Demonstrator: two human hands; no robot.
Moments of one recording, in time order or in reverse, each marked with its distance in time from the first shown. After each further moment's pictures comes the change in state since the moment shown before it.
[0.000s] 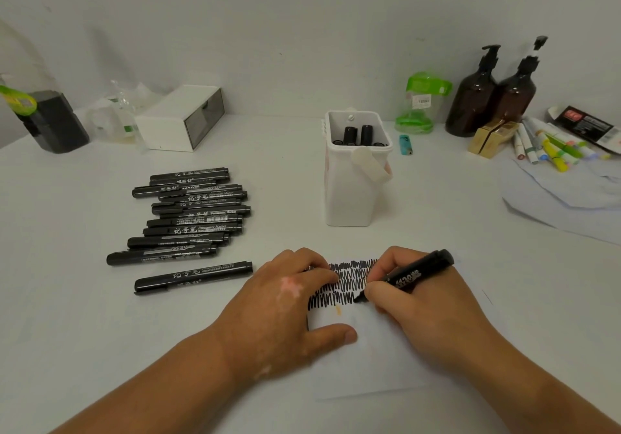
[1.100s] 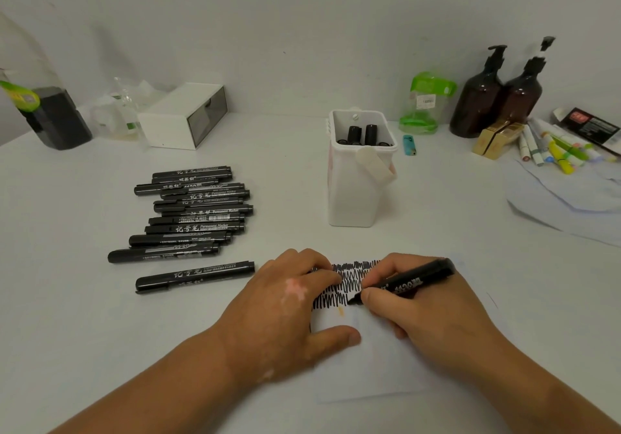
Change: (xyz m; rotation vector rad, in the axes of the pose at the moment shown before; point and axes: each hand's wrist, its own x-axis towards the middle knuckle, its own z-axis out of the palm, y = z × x) left_hand 0.000 0.000 0.004 0.016 0.045 0.017; right_hand -0.002 -0.005 0.000 0.089 -0.052 0.001
